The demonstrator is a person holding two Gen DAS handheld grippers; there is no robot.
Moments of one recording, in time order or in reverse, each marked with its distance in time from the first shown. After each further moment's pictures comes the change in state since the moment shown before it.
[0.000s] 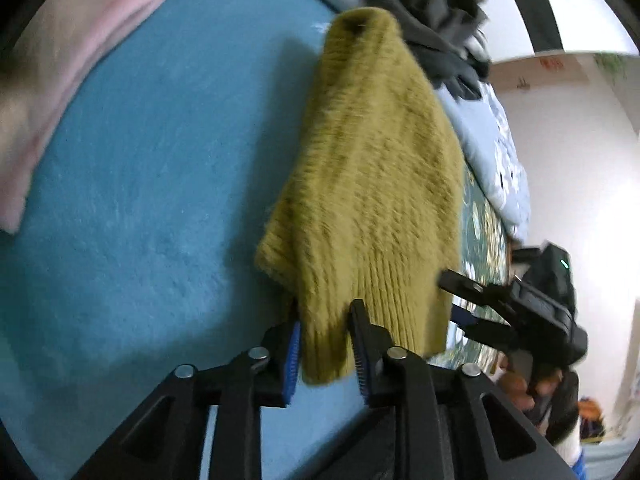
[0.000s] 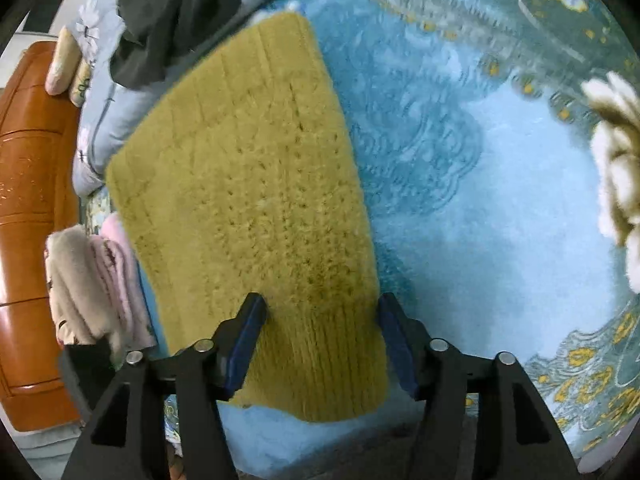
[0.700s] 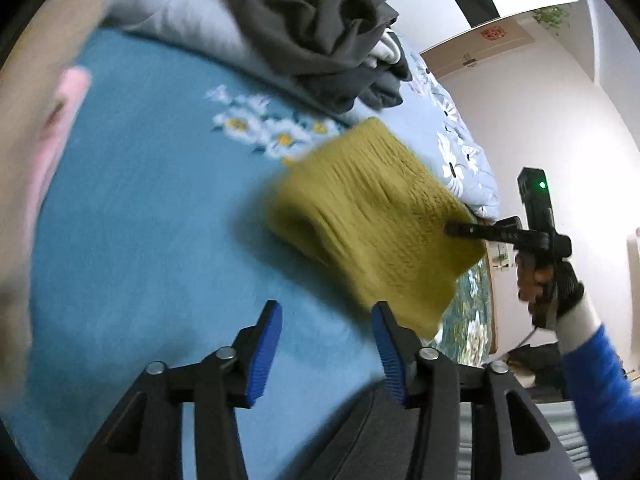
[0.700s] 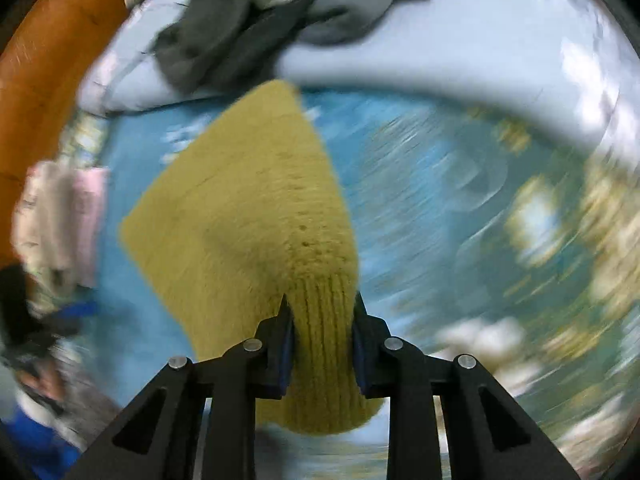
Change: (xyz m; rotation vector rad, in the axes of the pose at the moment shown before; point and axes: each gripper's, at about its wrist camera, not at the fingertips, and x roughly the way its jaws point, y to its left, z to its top) left arm -0.014 -0.083 0.052 0.204 -0.057 -0.046; right arm -0.115 0.010 0.120 -0.554 -0.020 -0.318
